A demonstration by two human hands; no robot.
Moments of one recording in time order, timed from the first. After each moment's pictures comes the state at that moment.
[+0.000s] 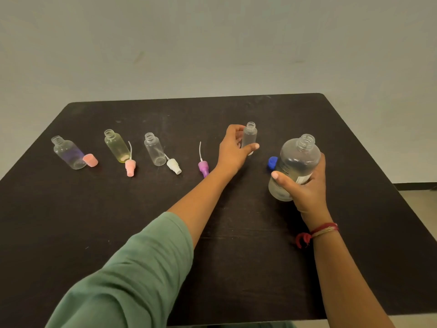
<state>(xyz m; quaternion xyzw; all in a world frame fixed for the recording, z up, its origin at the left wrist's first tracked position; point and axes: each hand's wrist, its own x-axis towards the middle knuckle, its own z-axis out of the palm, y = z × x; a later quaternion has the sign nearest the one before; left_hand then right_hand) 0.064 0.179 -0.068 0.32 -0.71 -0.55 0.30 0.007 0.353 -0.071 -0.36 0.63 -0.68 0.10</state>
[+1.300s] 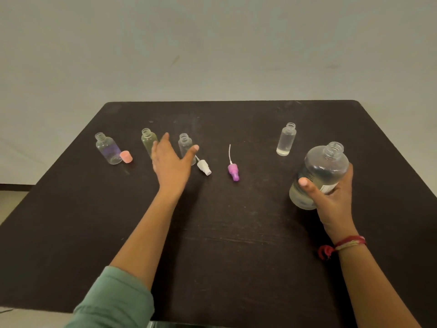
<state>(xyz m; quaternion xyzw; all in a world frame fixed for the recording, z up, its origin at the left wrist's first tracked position) 0.231 0.111 -0.061 0.55 -0.70 -0.26 0.38 0.027 0.342 -0.071 -0.36 0.63 -0.68 0.11</state>
